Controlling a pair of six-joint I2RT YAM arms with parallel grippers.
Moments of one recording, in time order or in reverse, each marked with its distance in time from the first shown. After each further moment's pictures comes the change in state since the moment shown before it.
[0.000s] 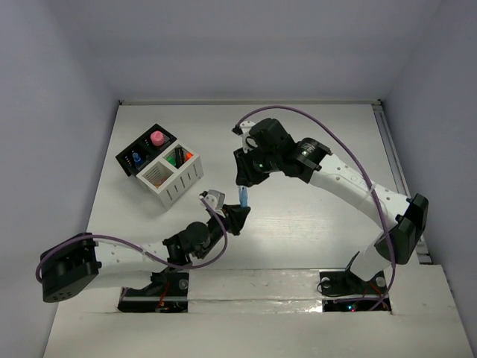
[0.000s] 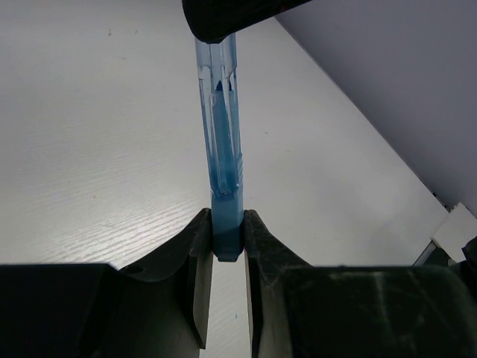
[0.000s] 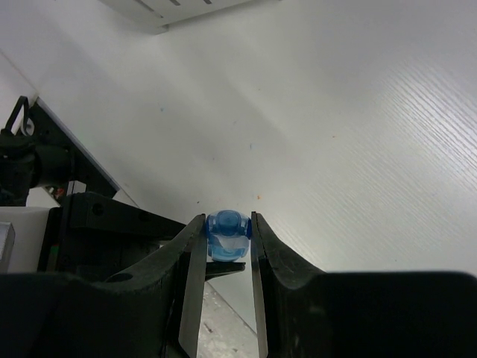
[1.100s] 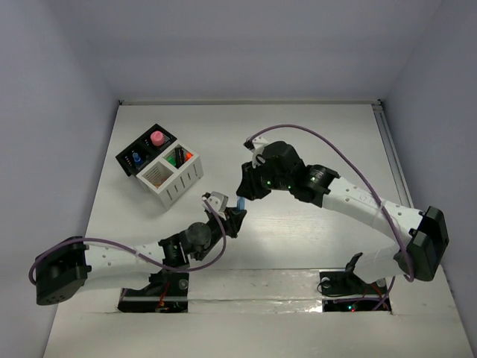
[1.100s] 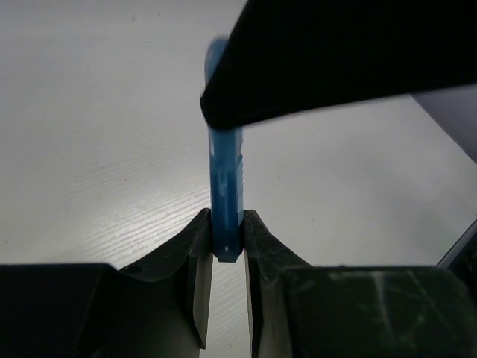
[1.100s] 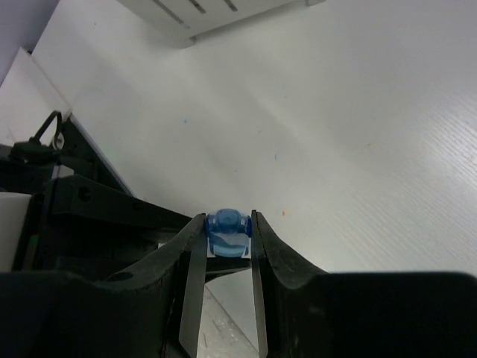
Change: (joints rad) left arm -0.014 -0.082 0.020 -0.201 -0.040 0.057; right arm 0.027 -0.189 -0.400 0.373 -0.043 0.108
